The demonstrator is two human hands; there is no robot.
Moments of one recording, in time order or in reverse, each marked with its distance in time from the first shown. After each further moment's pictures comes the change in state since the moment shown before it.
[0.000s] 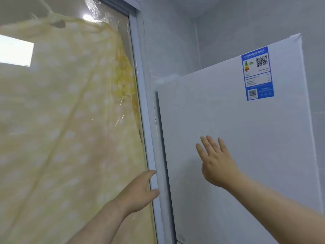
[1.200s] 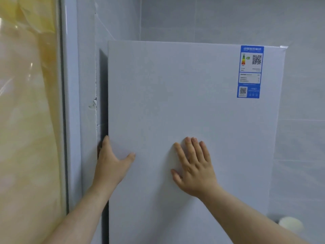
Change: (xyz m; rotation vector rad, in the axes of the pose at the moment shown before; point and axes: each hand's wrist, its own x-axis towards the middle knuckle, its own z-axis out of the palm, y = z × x) left_hand 0.258 -0.048 0.087 -0.742 0.302 0.186; right_hand 0.005 -0.004 0.075 -0.414 0.157 0.185
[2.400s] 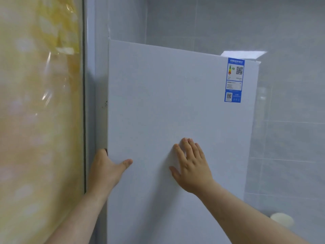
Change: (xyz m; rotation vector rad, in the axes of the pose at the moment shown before) left_hand -0.086 0.046 -0.059 0.127 0.058 -0.144; right_hand -0.012 -0.006 -0.097 0.171 -0.314 0.057
